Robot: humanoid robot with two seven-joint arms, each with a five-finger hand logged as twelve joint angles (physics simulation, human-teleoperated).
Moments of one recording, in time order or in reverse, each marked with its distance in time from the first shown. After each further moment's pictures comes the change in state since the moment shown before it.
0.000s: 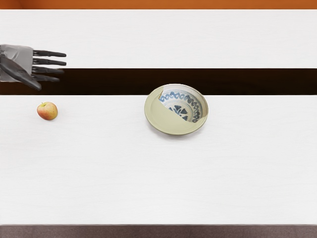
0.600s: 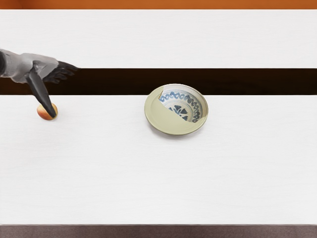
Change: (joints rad) left arm -0.064 -0.066 0.015 -0.299 0.715 0.202 0.000; right arm 0.014 0.000 0.001 0.003 0.000 -0.001 -0.004
